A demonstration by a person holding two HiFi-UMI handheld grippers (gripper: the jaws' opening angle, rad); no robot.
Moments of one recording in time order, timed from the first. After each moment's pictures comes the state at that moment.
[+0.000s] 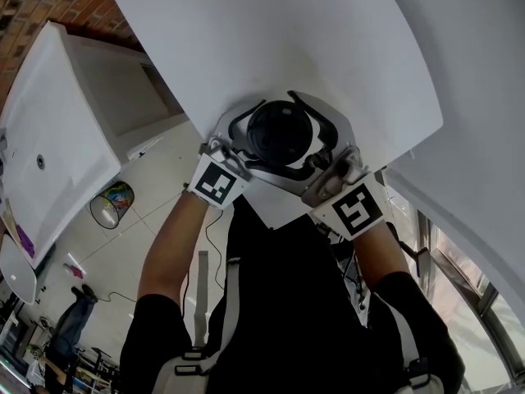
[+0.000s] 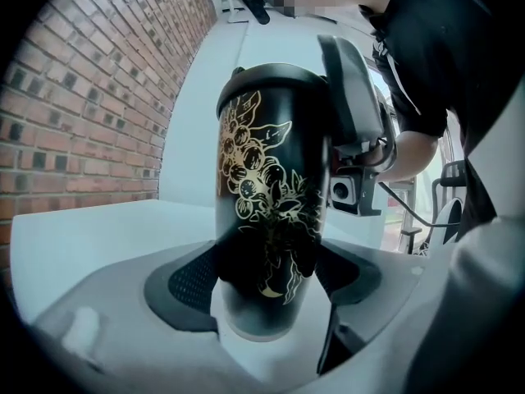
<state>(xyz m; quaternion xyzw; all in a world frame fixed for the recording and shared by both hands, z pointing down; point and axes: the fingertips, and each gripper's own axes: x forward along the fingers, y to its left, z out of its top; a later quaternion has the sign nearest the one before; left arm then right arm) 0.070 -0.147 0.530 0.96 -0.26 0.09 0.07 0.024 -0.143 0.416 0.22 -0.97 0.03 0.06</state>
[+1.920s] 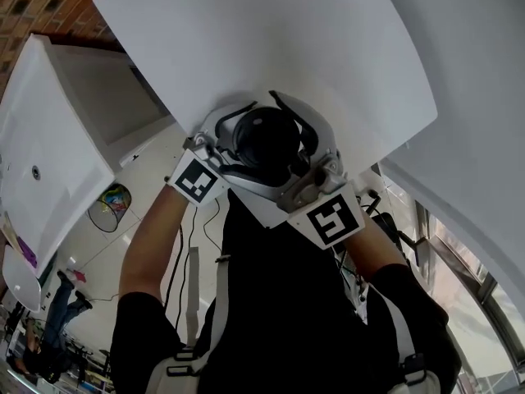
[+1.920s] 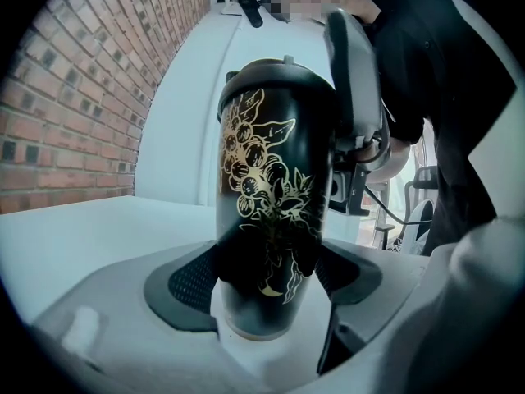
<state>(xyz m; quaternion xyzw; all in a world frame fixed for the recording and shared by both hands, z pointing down) 0.071 -0.142 0.534 0.98 -0.17 0.10 0.08 0.010 -0.150 0.413 0.26 -0.96 0.01 0.06</state>
